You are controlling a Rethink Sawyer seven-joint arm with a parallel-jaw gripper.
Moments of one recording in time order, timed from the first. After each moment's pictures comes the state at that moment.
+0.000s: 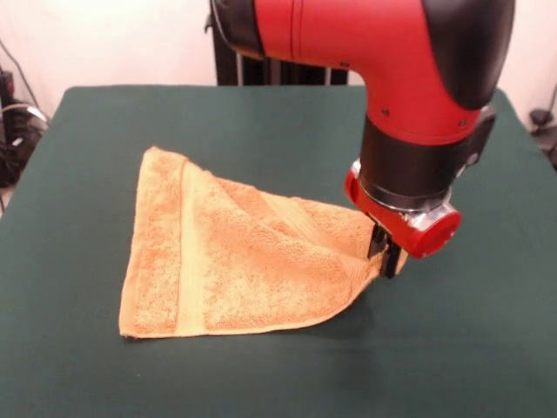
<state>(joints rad) 0.04 -0.18 -0.25 0.95 0.27 0.89 2.55</state>
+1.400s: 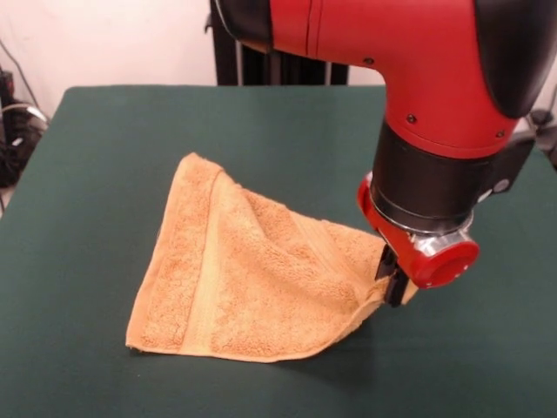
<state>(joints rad) 0.04 -0.06 -0.37 0.67 0.34 1.03 2.77</state>
